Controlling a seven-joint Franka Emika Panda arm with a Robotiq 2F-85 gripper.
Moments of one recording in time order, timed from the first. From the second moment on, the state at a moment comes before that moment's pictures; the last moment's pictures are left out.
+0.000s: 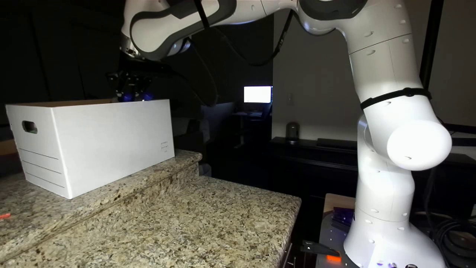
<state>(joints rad) 0.15 0.26 0.01 -1.59 -0.28 2.44 0.53</state>
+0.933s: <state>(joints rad) 0.18 0.16 -0.01 -1.52 -0.40 2.57 0.53</state>
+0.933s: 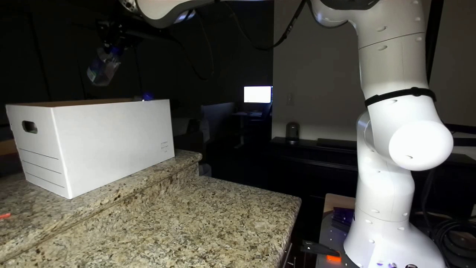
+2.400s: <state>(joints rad) 0.17 -0.05 0.08 -1.47 -0.20 1.92 0.38</state>
